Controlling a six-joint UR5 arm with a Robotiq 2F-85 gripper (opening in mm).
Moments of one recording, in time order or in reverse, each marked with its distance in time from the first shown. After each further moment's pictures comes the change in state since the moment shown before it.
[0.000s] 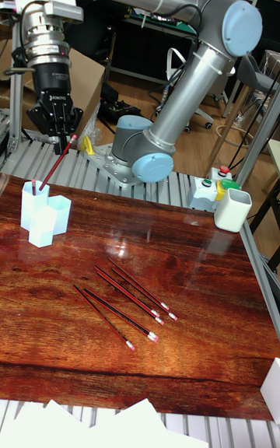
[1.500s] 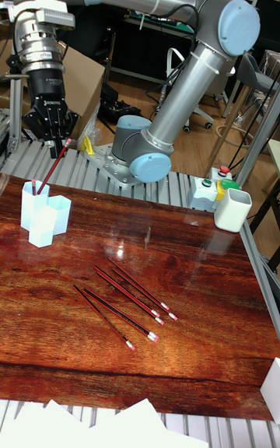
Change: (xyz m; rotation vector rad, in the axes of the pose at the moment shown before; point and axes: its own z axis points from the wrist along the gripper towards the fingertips) arm 0.018 -0.001 0.008 -0.002 -0.028 0.010
